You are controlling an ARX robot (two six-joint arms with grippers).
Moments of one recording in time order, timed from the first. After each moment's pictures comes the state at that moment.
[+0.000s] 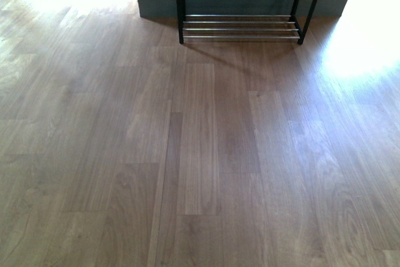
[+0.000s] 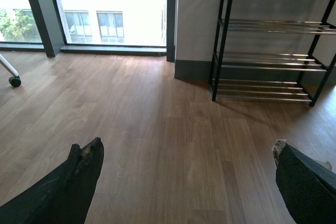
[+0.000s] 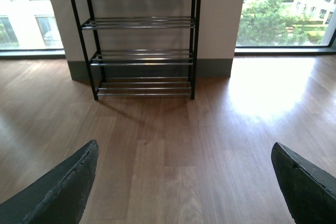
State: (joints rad) left arm 0.00 0.02 0.01 0.00 0.00 0.00; right arm 0.00 0.00 0.02 0.00 0.00 -0.01
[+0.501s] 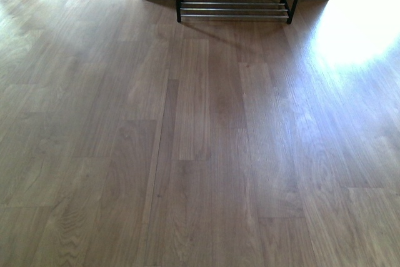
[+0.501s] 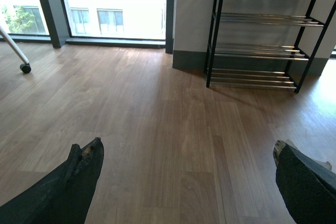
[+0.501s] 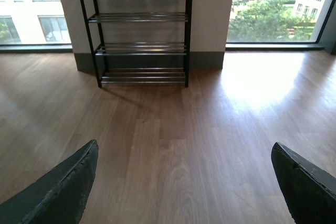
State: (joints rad) left arm 0.00 0.02 0.01 0.00 0.00 0.00; right arm 0.00 0.00 0.02 0.00 0.00 -0.01
